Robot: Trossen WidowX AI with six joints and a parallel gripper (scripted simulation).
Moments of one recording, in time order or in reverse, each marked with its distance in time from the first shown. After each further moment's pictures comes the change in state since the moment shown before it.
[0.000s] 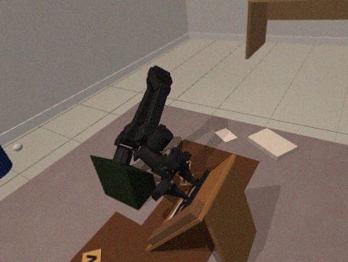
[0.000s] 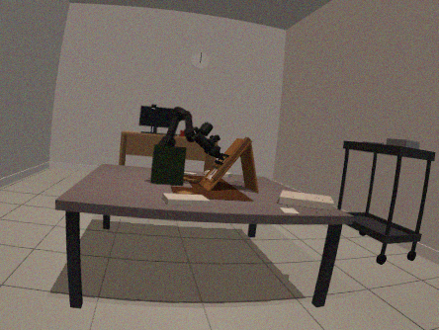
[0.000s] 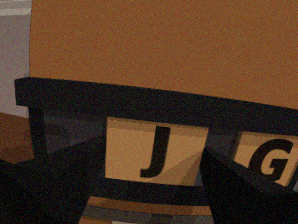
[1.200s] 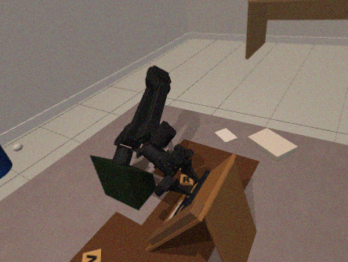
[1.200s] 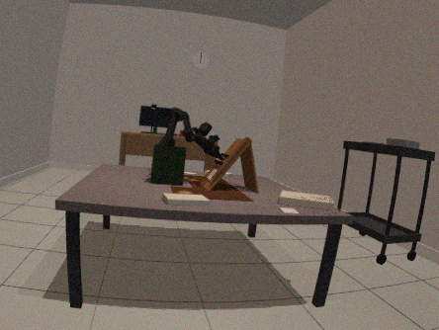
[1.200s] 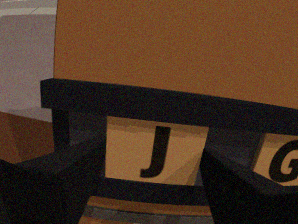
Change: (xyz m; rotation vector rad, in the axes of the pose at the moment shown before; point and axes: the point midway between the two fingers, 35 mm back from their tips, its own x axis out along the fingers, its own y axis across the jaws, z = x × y) arm 0.000 0.017 0.000 0.000 0.000 0.001
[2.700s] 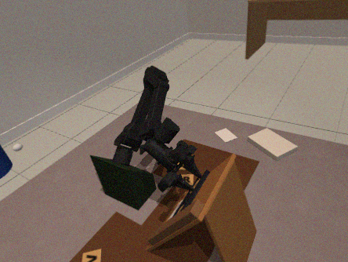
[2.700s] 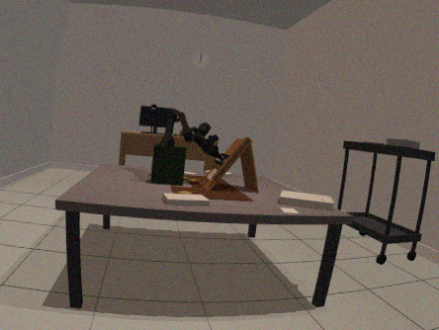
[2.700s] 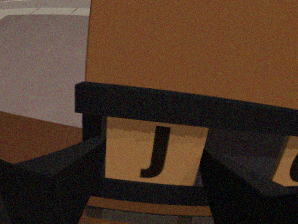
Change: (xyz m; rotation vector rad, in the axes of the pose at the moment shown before) arm 0.000 0.020 0.000 0.001 0.000 0.001
